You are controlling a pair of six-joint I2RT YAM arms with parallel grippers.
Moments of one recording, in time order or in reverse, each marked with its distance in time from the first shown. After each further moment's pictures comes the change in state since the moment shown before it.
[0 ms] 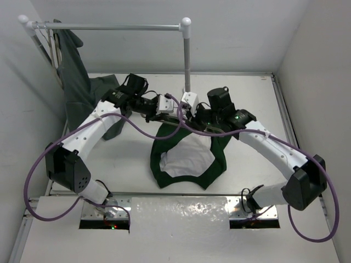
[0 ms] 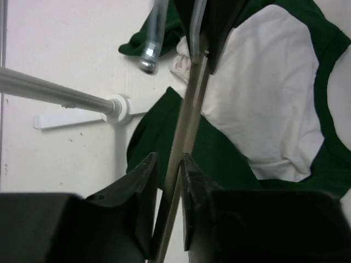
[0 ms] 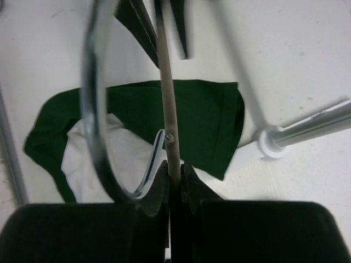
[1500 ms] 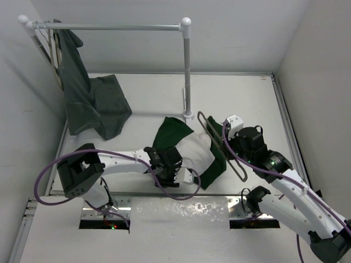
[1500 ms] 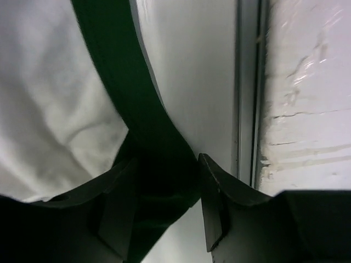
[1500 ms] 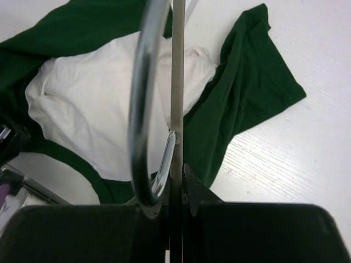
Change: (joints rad) left arm -0.626 0.006 -0.646 0.259 -0.559 -0.446; right arm -0.006 -0.657 -0.477 -0.184 0.490 0.533
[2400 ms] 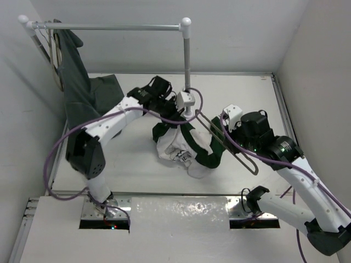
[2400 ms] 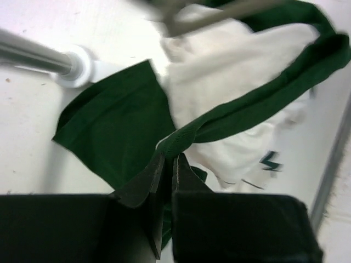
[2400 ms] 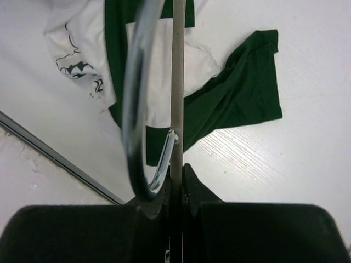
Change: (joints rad) left arm 0.477 0.178 0.731 -0.219 0.280 -0.047; right arm 0.000 0.143 0.358 -0.327 -0.043 -0.139
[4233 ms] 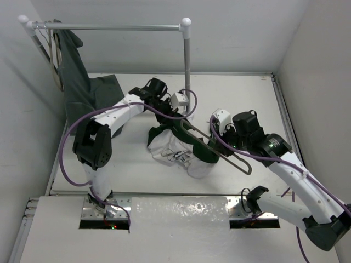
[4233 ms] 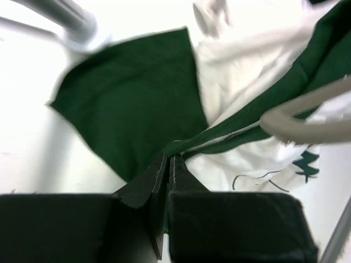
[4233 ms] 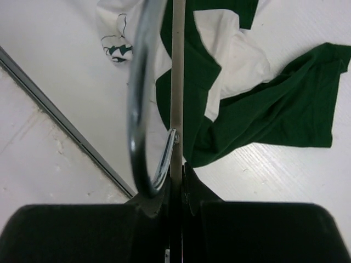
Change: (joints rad) left arm 0.096 0.156 -0.004 0.025 0.009 0.059; right arm 0.000 0.058 -0.075 0.086 -0.192 -0.038
